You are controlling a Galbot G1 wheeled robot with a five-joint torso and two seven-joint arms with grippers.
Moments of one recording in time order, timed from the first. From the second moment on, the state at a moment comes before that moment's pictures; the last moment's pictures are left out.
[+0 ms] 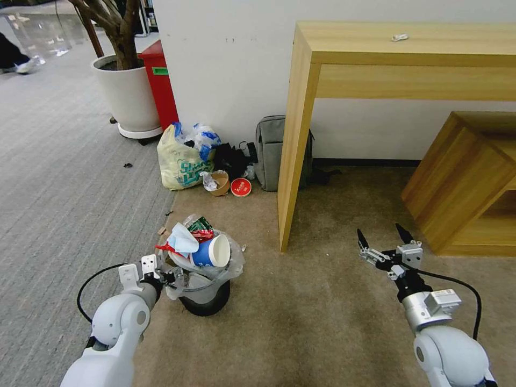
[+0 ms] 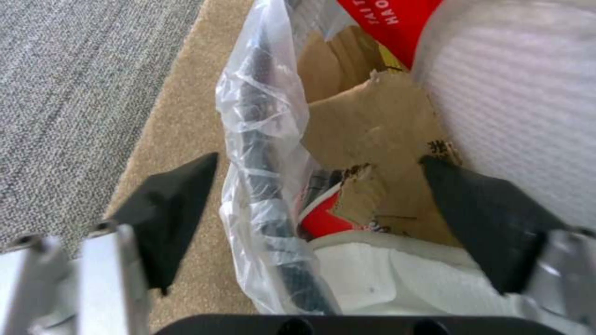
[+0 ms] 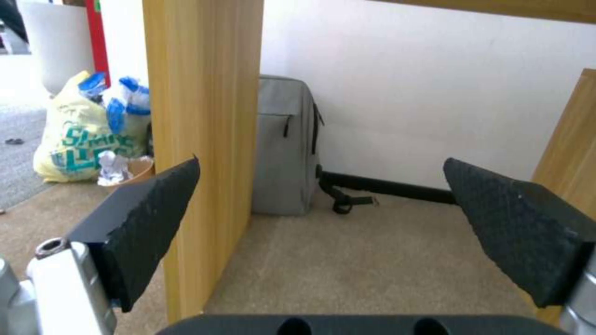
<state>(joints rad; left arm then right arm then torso) 1.28 -1.27 -0.58 -1.90 -0.61 0.74 -0.25 -1.50 1.26 0.71 2.02 0.24 0.03 -0.13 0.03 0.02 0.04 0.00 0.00</state>
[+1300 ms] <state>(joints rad) 1.52 -1.29 -0.85 -2.05 -0.47 0.23 0.07 -1.64 1.28 0.78 2.23 0.29 -0.08 -0.05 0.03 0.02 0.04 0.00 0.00</state>
